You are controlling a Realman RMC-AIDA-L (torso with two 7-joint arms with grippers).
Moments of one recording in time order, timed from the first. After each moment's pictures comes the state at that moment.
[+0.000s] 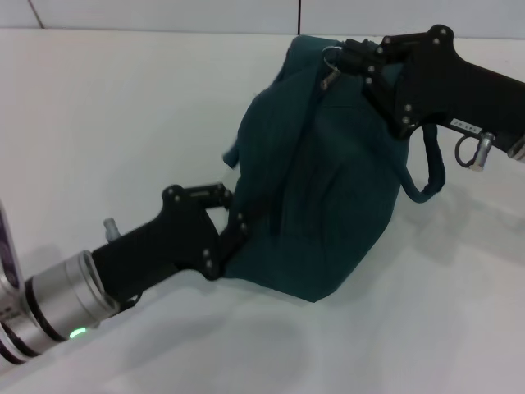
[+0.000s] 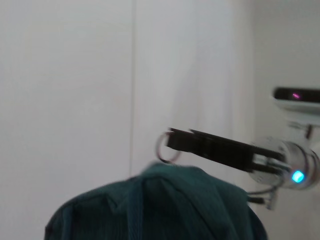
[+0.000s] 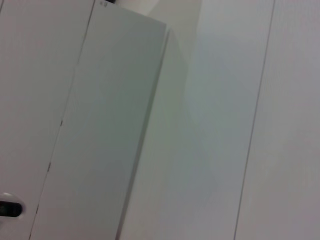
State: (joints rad) left arm -0.37 -2.09 1.17 0.11 1.14 1.69 -0.55; right arm 0.46 2.02 -1.49 -0.78 -0.95 -1.30 0.82
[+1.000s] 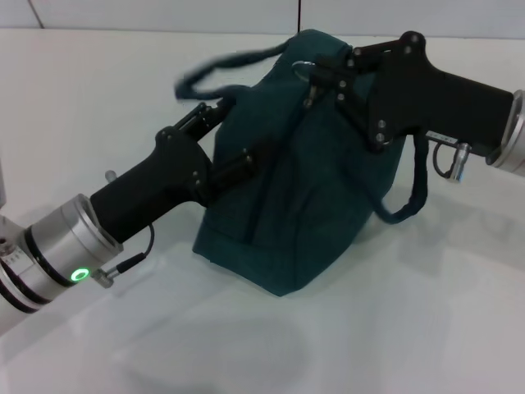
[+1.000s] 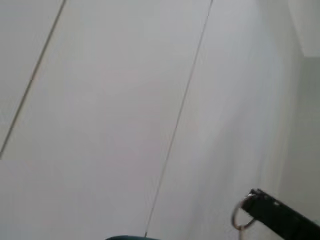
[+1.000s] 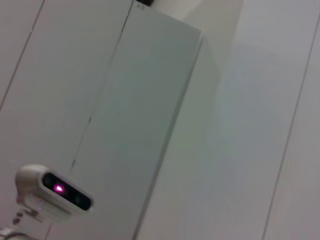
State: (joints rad) left arm -0.44 -2.09 1.16 0.11 0.99 1.69 -0.84; right arm 0.48 2.03 -1.55 -0.77 -0.93 -1.31 0.72
